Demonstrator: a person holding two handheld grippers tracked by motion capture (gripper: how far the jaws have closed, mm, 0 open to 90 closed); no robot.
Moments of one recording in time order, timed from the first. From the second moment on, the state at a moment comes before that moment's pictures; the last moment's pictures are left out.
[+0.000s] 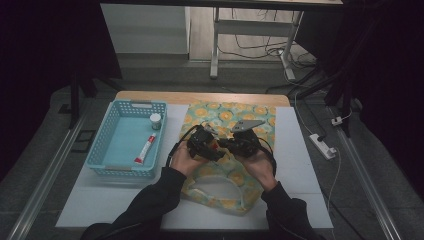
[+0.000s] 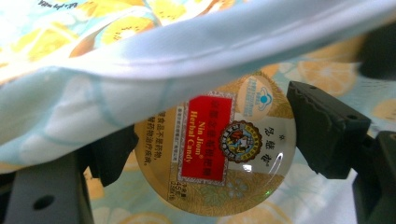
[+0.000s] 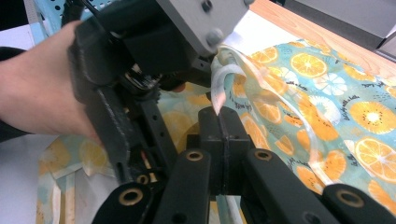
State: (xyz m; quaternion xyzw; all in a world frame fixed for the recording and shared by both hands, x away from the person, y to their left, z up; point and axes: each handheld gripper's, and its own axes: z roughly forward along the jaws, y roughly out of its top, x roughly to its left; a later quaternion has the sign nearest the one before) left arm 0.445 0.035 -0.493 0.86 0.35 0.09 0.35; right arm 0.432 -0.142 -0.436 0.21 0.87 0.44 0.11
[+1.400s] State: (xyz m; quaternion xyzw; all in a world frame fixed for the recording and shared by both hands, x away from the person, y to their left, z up) left arm 0.411 0.060 -0.472 0.85 0.34 0.04 0.41; right arm 0.437 -0.146 -0.442 0.22 0.87 0.43 0.11
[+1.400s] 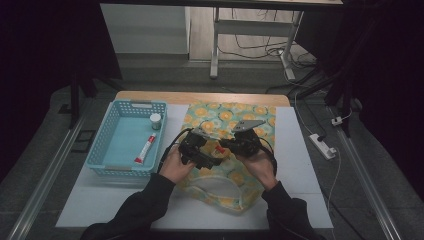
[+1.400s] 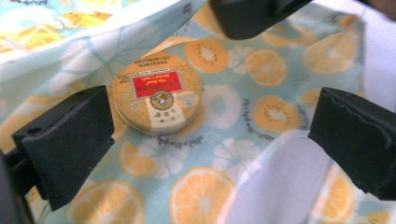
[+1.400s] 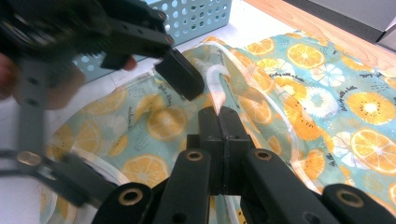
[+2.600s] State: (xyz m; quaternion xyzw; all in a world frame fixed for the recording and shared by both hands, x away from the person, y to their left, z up) left arm 0.397 0.157 -0.446 0.82 0.37 0.06 0.43; right arm 0.436 -0.149 -0.443 0.21 0.87 0.43 0.10
